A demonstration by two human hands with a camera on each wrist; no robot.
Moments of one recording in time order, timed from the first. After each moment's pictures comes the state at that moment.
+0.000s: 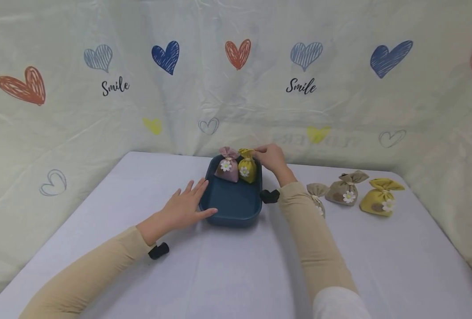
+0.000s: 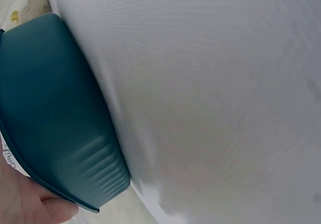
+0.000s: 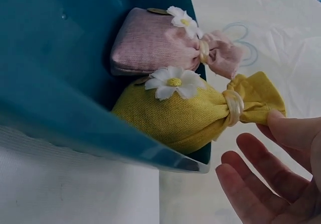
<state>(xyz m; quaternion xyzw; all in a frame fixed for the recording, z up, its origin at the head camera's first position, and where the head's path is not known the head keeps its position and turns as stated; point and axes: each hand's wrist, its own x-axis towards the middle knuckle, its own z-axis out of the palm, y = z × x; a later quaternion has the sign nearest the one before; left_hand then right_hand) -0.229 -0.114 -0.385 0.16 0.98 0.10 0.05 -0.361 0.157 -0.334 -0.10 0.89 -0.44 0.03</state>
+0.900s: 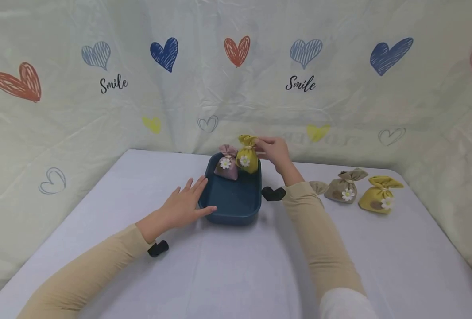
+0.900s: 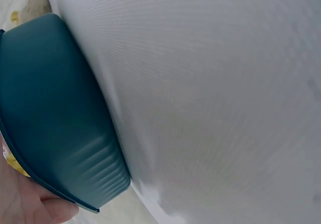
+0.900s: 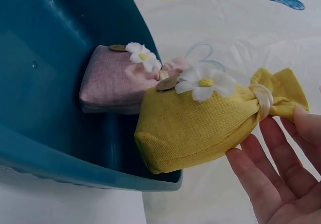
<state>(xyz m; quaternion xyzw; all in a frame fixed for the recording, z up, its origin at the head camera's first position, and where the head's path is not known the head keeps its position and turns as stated) -0.232 -0.114 -0.387 0.16 0.98 0.10 0.05 -0.357 0.163 -0.323 -0.05 0.77 -0.64 0.03</state>
